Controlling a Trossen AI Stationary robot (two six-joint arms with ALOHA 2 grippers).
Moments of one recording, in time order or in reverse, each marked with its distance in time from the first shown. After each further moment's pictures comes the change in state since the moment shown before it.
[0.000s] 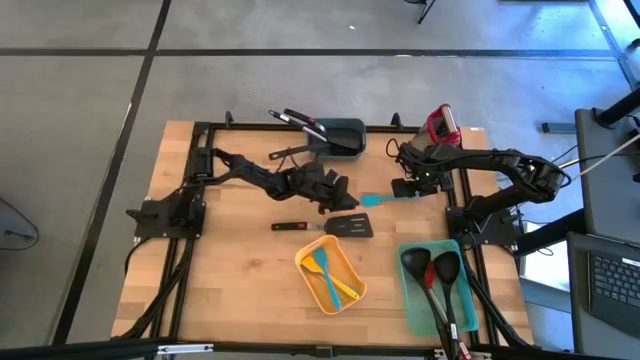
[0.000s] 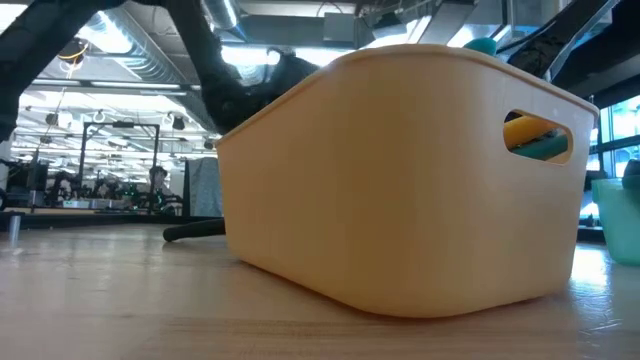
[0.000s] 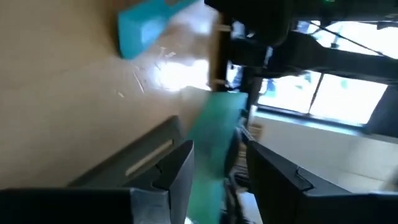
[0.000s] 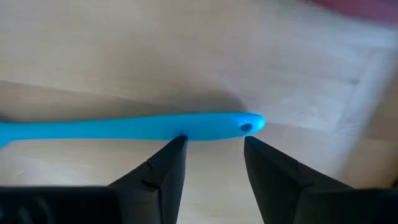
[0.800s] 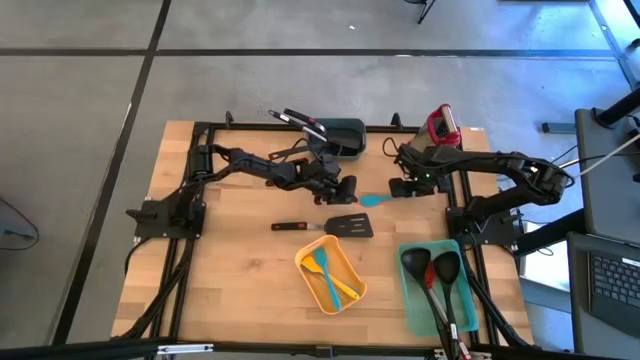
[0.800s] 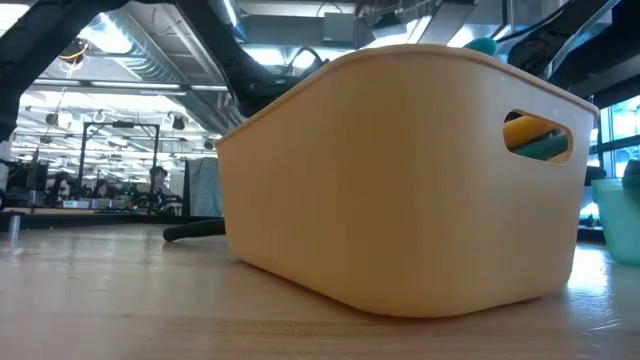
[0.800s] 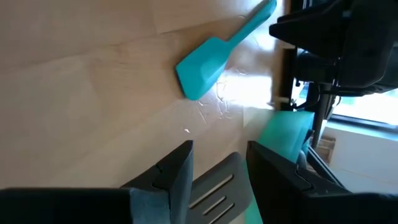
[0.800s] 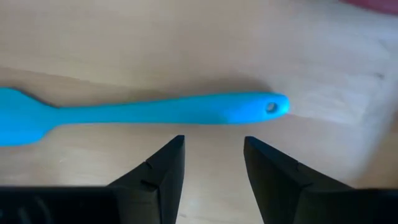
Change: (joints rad) left arm 0.036 -0.003 0.180 -0.493 -0.039 0.215; right arm 0.053 -0.047 0.014 0.010 -0.025 0.069
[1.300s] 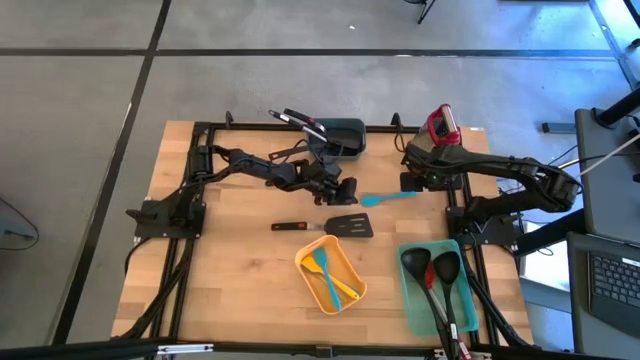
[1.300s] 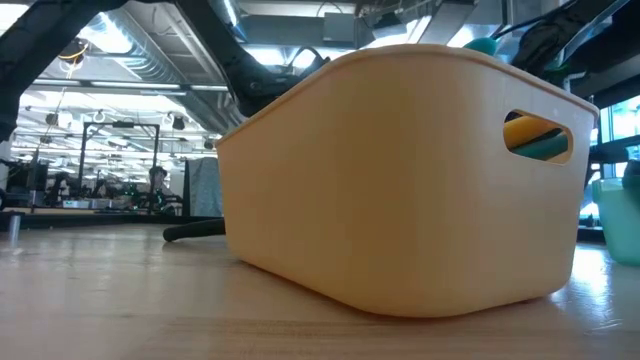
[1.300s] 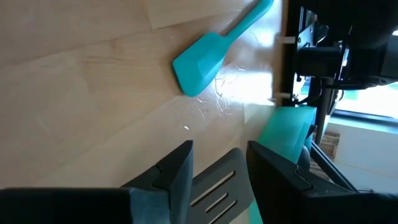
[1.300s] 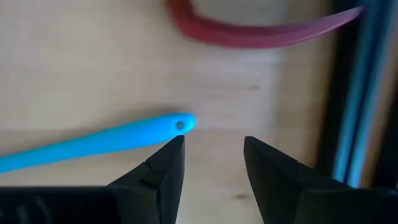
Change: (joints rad) left arm -0.009 0.000 0.000 0.000 -0.007 0.028; right arm -0.005 -0.105 0.002 -0.152 0.229 0.117
